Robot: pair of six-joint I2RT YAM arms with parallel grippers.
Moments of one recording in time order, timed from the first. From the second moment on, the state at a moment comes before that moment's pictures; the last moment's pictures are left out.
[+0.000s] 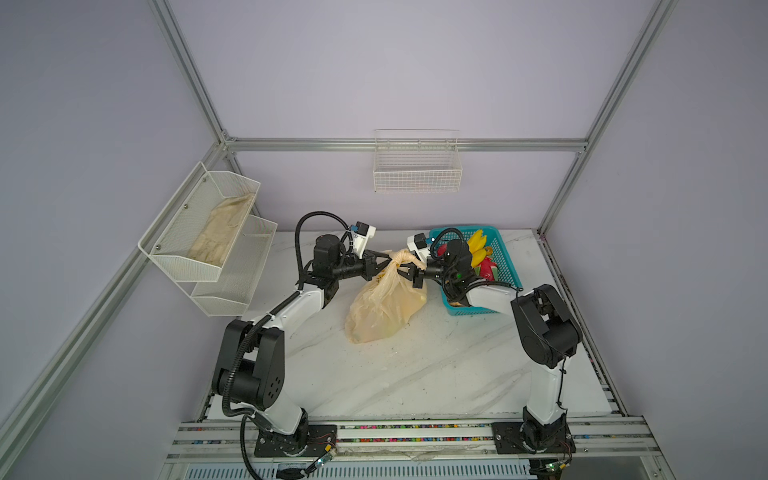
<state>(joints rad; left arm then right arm) -0.25 1.61 1.10 0.27 0.86 -0.34 0.50 1.96 1.23 0.76 -1.00 0.14</state>
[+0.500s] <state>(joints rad) -0.25 1.51 1.08 0.27 0.78 -0.31 0.50 1.92 1.23 0.77 -0.96 0.12</state>
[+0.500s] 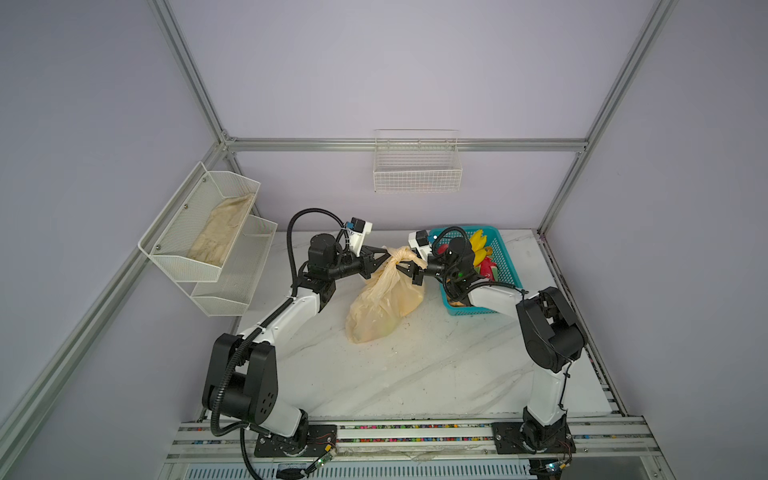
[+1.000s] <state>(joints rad) -0.25 1.37 1.02 0.28 0.68 -0.25 0.50 1.92 1.22 0.74 -0.90 0.12</state>
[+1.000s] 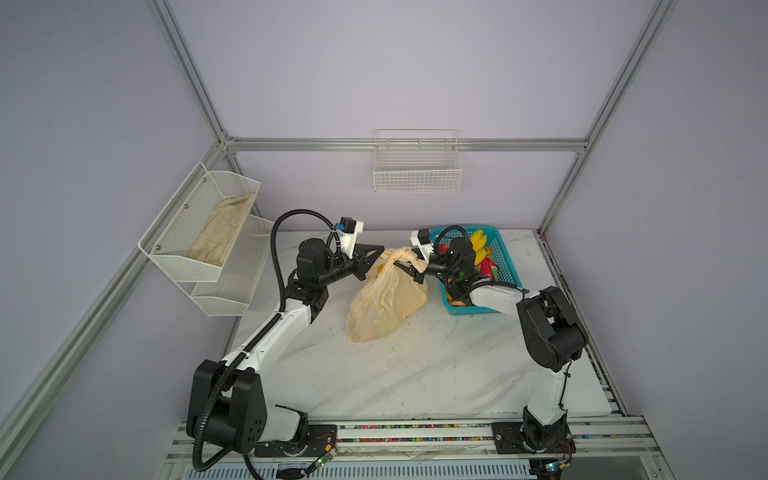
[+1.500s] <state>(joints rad) -0.25 1.35 0.97 0.28 0.63 -0.24 0.50 1.92 1.22 0.73 -0.88 0.12</state>
